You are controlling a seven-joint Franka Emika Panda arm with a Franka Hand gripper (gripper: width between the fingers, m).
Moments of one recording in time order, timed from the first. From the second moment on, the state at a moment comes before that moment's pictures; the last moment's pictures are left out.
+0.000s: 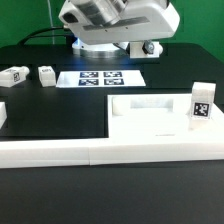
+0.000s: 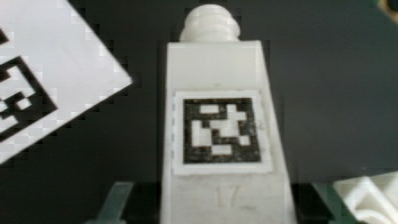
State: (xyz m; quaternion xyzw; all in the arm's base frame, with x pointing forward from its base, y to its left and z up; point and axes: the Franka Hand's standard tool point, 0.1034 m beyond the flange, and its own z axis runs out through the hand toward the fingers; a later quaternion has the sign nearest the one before) arm 0.430 0.048 0.093 -0.90 0.30 0.24 0.19
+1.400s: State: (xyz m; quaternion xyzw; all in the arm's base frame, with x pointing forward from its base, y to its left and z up) arm 0.576 0.016 0.157 -0.96 0.14 -0.23 0.03
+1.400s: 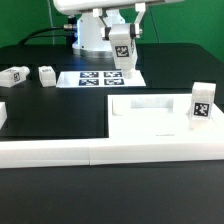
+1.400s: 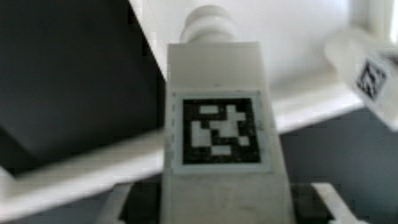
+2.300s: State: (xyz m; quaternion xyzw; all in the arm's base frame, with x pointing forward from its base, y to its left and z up) arm 0.620 0.022 0.140 -0.94 0.07 -0.33 -0.03
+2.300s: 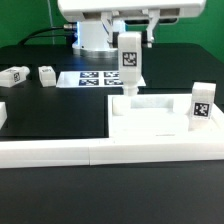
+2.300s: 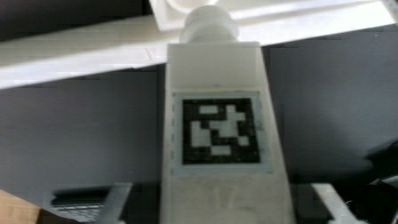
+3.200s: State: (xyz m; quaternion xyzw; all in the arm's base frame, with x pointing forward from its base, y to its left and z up) arm 0.622 -0.029 0.125 -0.94 0.06 -0.32 -0.04
